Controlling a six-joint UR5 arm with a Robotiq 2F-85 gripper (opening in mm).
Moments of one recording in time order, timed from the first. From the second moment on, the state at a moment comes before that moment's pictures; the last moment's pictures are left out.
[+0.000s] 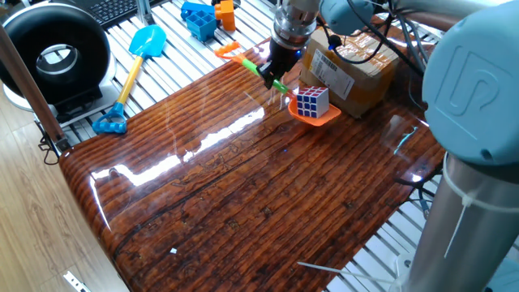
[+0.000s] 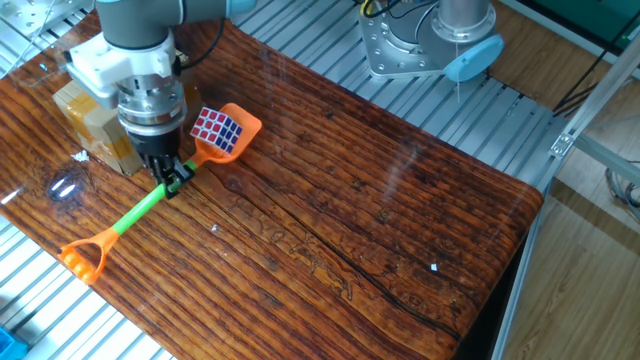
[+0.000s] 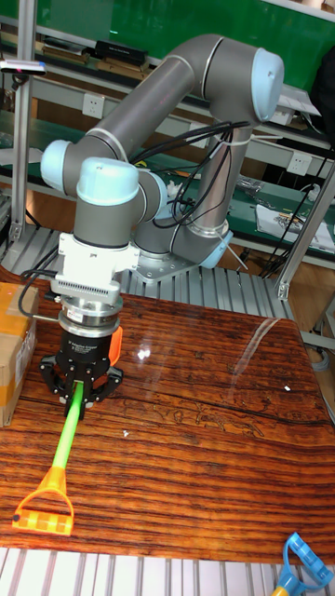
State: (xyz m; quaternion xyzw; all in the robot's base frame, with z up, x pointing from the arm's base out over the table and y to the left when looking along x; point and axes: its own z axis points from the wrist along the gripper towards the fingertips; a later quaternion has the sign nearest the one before) arm 0.621 -0.103 0.037 0.05 0.99 0.02 0.11
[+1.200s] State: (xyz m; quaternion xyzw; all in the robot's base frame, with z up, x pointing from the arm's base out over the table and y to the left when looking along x) arm 0.597 -0.105 0.019 0.07 0.99 0.04 0.13
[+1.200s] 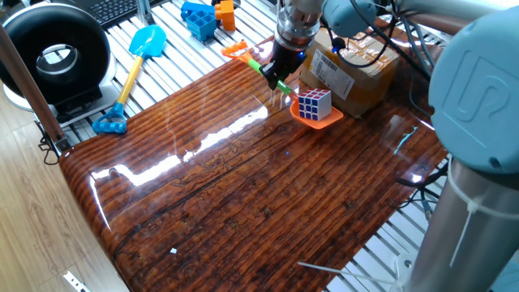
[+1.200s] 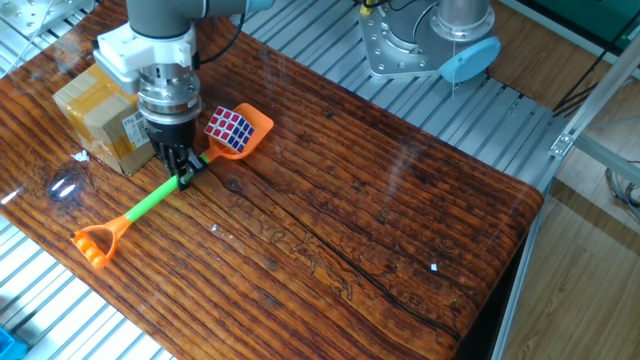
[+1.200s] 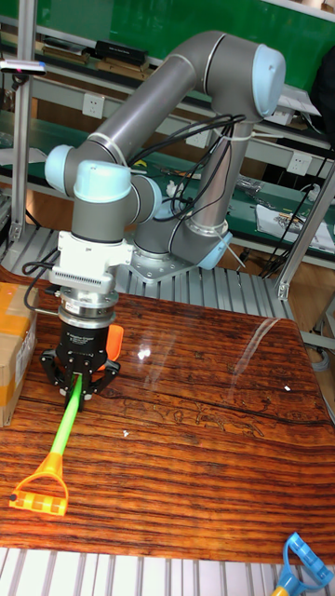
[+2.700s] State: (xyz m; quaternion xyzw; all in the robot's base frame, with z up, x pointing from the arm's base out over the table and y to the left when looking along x) arm 0.590 -0.095 0.008 0.07 0.99 0.03 0.14
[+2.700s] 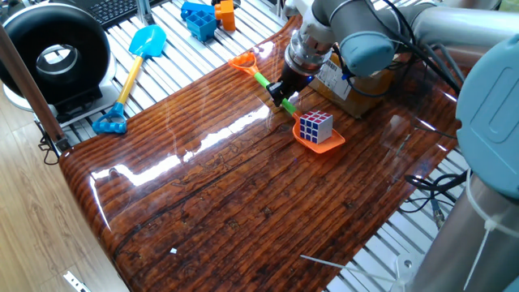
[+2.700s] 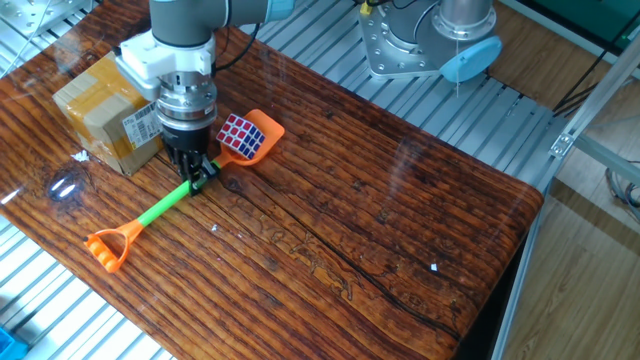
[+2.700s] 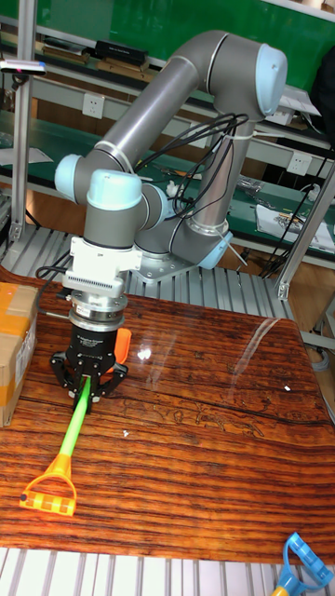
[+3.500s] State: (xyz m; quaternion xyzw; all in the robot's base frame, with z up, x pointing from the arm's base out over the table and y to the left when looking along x) arm 0.585 -0.095 0.006 0.05 0.99 0.03 0.13
